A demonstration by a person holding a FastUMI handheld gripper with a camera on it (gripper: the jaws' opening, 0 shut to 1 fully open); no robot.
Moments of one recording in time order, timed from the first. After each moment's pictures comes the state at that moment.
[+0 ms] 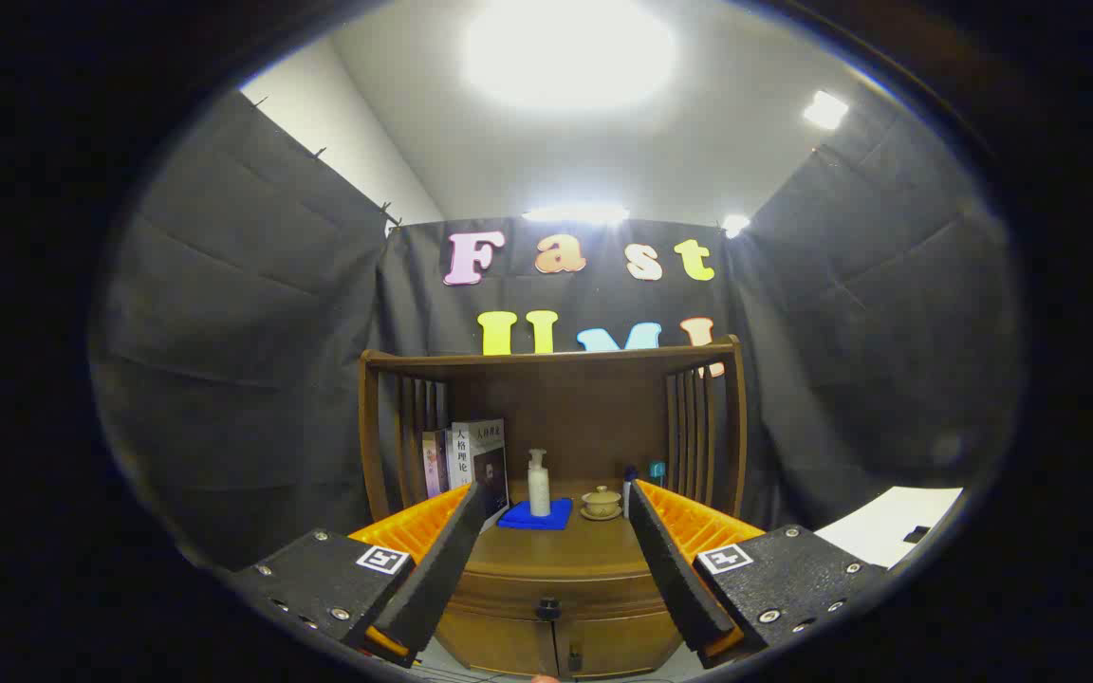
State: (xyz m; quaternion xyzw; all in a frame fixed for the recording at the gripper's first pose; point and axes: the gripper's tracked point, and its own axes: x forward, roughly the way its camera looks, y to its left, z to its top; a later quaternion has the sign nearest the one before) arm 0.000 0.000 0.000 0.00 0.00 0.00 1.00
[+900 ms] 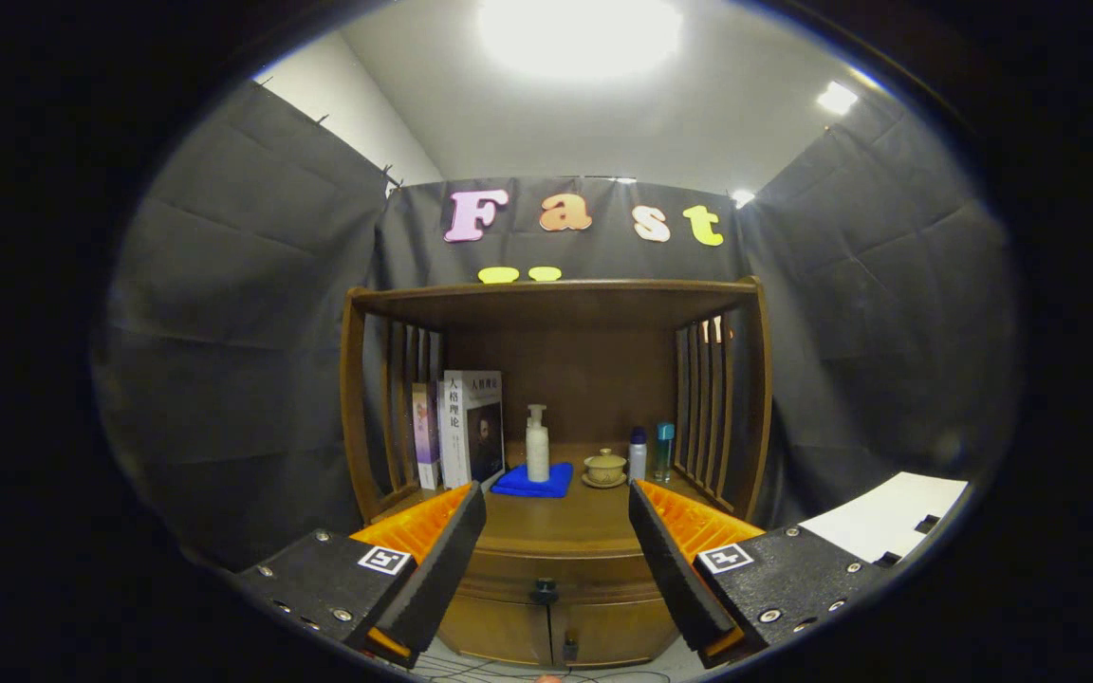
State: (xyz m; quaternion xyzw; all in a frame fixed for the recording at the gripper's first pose) arm 0.035 -0.005 -0.072 -0.04 0.06 0.00 1.00
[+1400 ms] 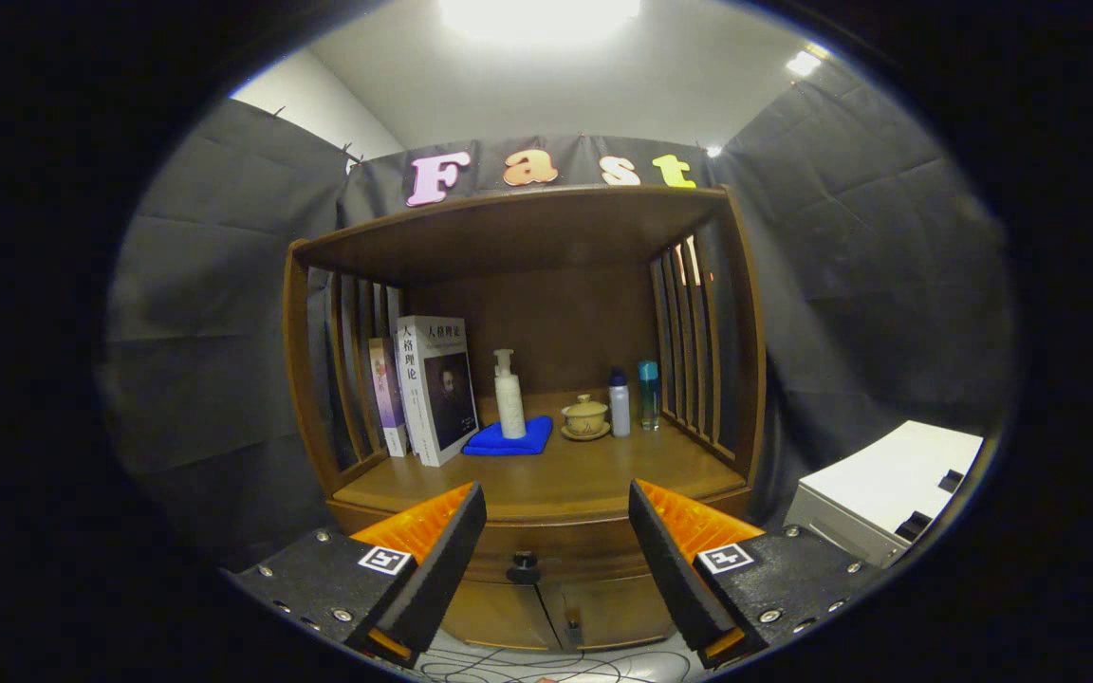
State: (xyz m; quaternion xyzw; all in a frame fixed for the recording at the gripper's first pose) arm 0.064 -0.031 -0.156 0.03 0.13 -0.02 0.99
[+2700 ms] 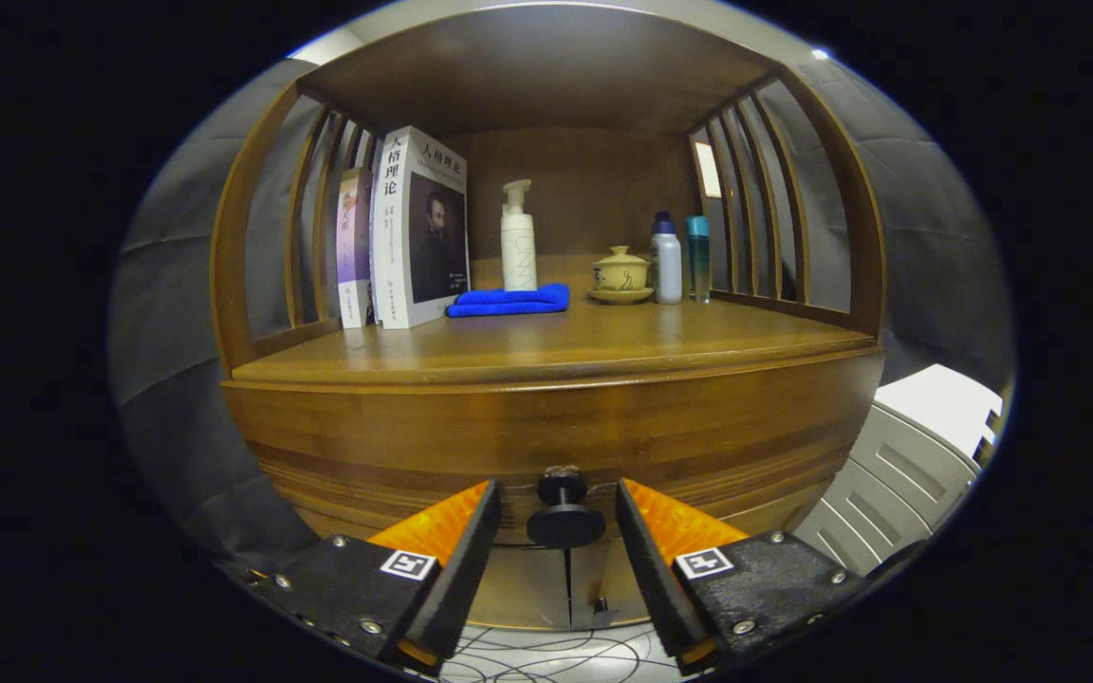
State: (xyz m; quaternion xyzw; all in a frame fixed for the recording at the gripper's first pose) arm 0.127 0.004 -0.362 -0.02 0.22 -0.04 0.97
